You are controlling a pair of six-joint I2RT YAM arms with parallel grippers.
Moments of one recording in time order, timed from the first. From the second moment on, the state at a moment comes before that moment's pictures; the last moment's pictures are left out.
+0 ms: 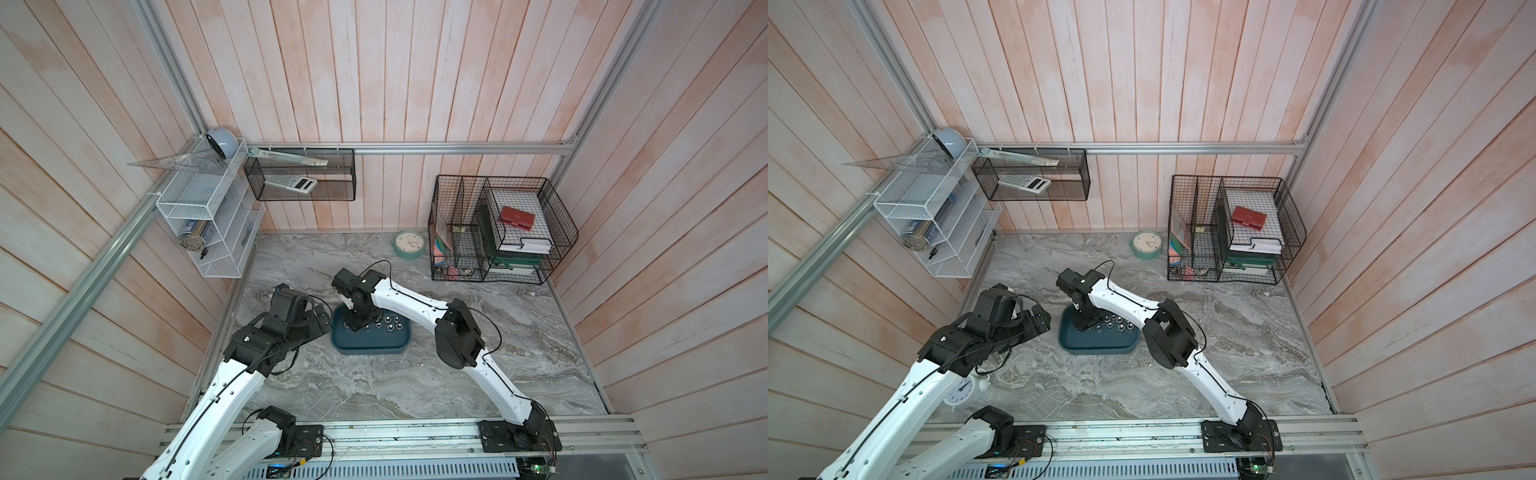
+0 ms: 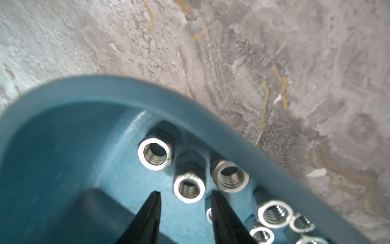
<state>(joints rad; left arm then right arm) -0.38 0.89 0.95 -0.98 -0.10 -0.73 0.98 2.49 2.28 -1.16 -0.06 0.31</state>
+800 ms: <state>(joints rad) -0.38 1.09 0.99 -0.81 0.05 -0.69 0.89 2.13 1.94 -1.06 0.03 0.36</state>
